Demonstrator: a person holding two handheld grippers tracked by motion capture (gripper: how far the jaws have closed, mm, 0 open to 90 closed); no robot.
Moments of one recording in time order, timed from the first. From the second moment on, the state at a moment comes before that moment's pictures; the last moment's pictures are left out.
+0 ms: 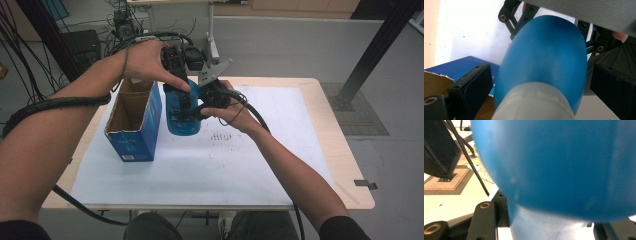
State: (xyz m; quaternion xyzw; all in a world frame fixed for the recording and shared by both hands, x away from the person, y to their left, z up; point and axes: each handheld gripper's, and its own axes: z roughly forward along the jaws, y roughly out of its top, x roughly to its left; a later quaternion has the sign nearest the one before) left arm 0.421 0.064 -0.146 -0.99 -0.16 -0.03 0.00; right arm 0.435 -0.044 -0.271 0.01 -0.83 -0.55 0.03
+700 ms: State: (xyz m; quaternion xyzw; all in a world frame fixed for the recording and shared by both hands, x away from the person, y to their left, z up) left arm 0.422 0.063 -0.143 -0.99 -0.16 -0.04 -0.01; right arm 0.435 -0.044 -0.271 0.01 -0.83 -0.55 0.03
